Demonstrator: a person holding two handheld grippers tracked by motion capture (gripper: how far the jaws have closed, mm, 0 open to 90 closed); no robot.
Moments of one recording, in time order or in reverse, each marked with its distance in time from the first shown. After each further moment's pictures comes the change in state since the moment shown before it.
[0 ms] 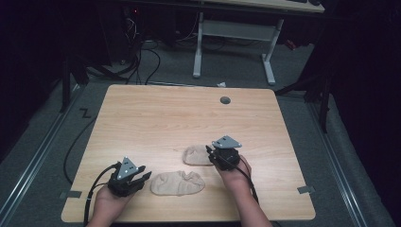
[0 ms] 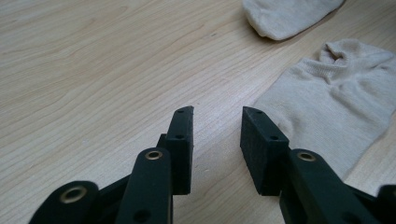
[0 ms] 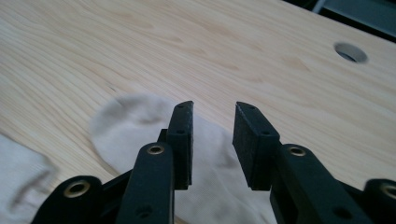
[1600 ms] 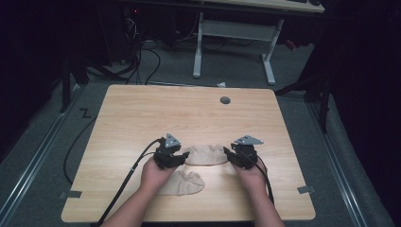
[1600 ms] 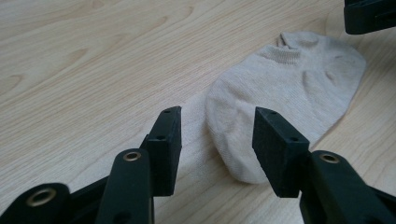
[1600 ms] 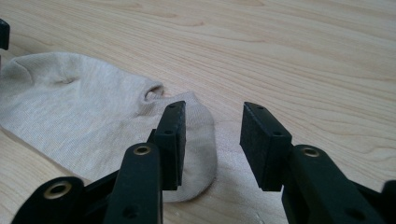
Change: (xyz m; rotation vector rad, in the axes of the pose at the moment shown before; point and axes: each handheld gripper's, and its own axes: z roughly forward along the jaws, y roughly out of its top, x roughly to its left) left arm -0.026 0.083 0.118 0.013 -0.075 -0.063; right arm -0.063 -0.041 0.012 0.071 0.016 0.162
